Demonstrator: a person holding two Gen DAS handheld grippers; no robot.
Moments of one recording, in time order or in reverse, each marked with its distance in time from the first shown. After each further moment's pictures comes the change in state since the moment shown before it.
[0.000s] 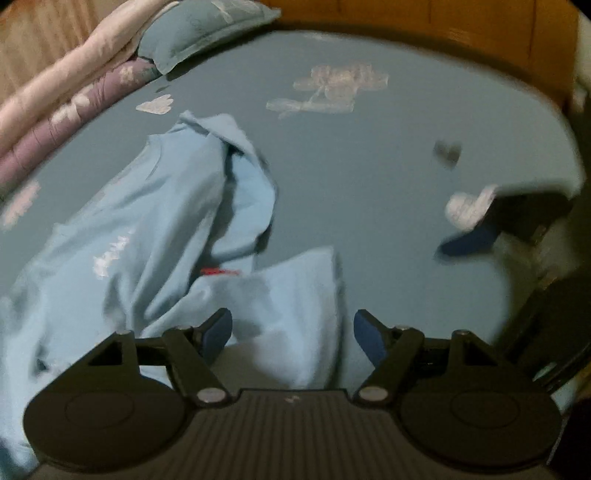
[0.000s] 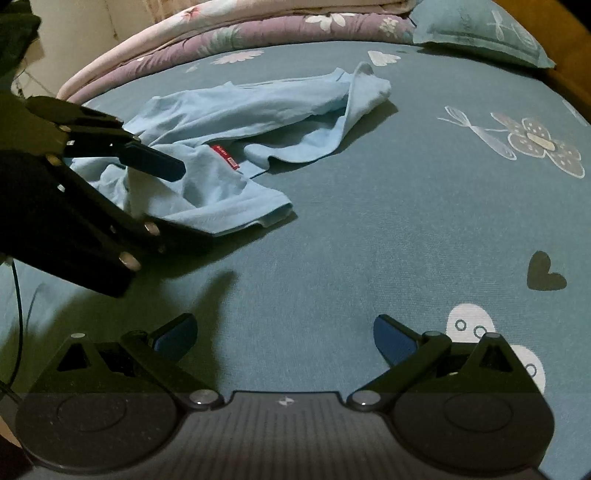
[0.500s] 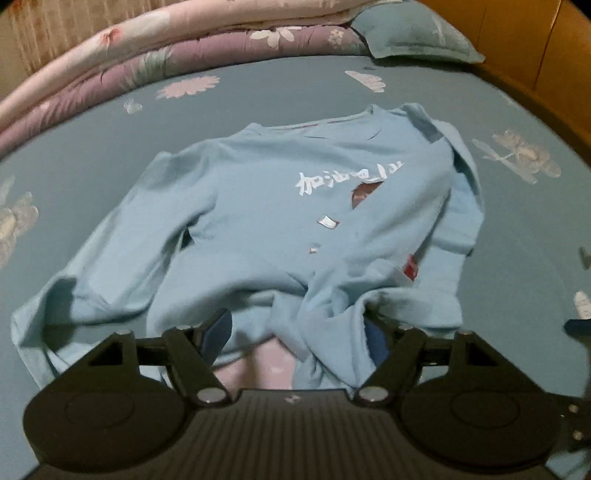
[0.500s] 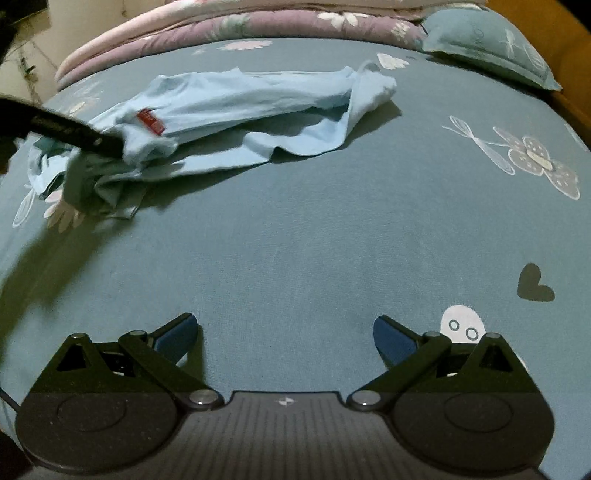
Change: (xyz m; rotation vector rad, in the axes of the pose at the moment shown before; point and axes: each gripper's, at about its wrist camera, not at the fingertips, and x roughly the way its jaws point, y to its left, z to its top) left arm -0.036 0.119 -0.073 -0.558 -0.015 0.139; right arm 0.000 0.010 0.001 -0.051 0.028 -0.053
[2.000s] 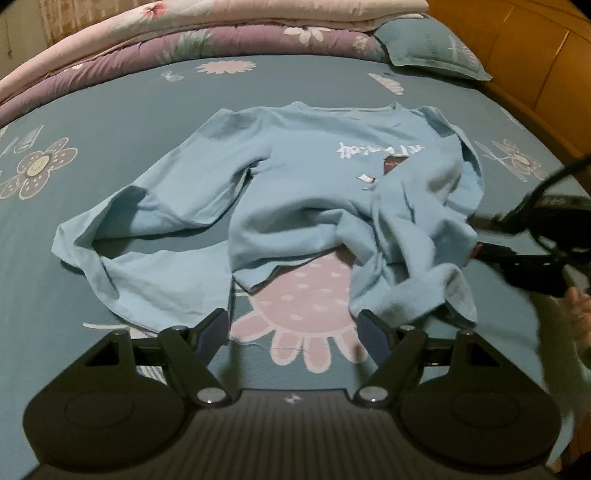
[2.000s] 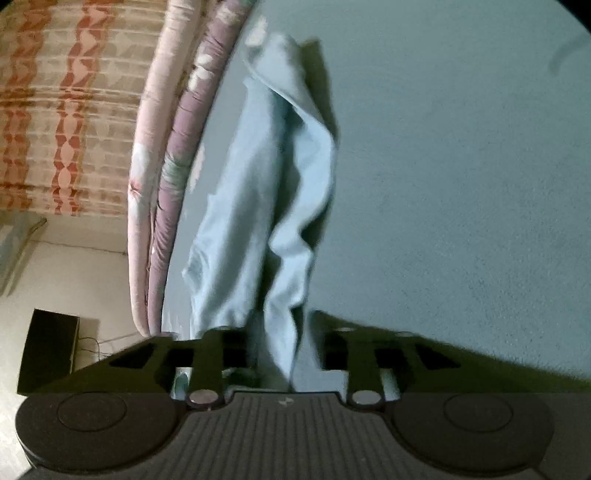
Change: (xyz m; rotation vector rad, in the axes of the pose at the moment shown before) left arm -0.041 0.054 -0.059 -0.101 -0.003 -0.026; right arm 0.077 -0.019 0.047 1.010 -0.139 0.528
